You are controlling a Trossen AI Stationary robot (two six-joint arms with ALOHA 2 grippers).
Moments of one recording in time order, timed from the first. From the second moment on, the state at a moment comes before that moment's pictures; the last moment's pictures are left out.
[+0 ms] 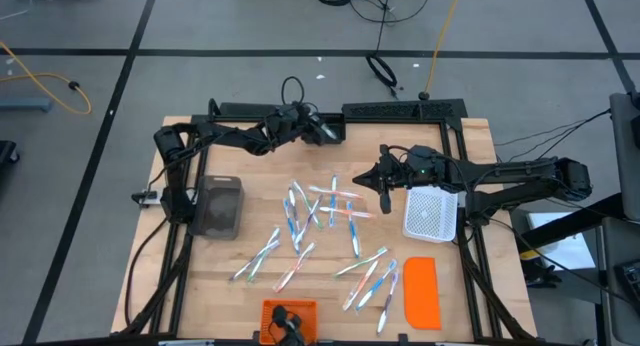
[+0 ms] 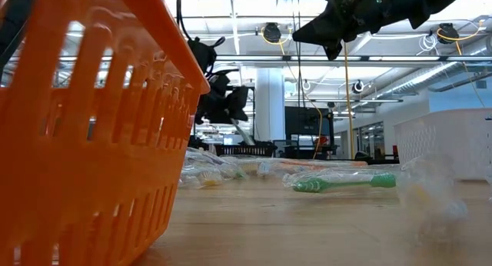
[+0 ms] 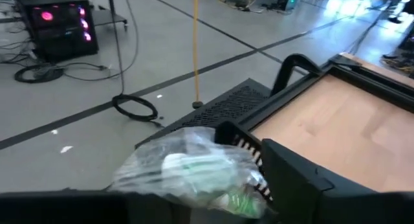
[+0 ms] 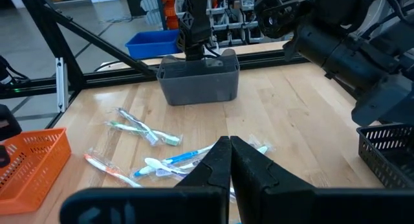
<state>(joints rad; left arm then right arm) 0.56 1.91 1.01 0.60 -0.15 -0.20 -0.14 1.10 0.67 0.19 -0.13 0.08</state>
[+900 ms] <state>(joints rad) 0.54 1.89 1.10 0.49 -0.45 -0.03 -0.14 1.10 0.67 0.19 -0.13 0.08</state>
